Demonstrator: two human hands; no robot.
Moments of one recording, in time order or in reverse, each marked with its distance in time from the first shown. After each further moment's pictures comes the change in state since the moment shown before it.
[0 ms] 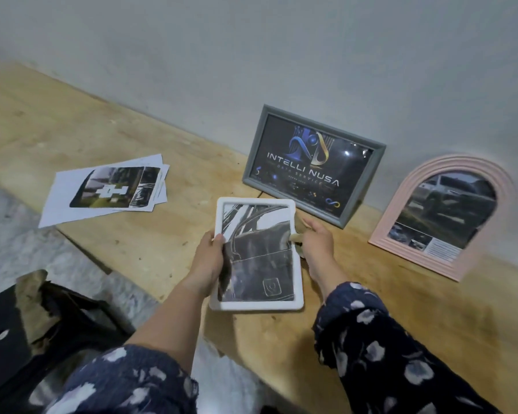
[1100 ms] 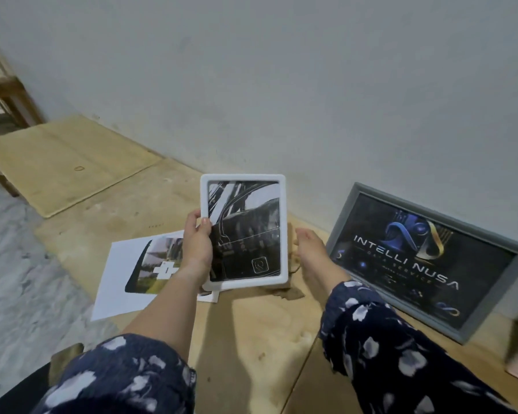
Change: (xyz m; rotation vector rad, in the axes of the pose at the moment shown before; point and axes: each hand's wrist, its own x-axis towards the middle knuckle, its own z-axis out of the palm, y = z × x) left_hand 0.197 0.118 -0.165 -0.206 0.242 0.260; right_hand 0.085 -0.127 0.235 -0.166 -0.281 -0.074
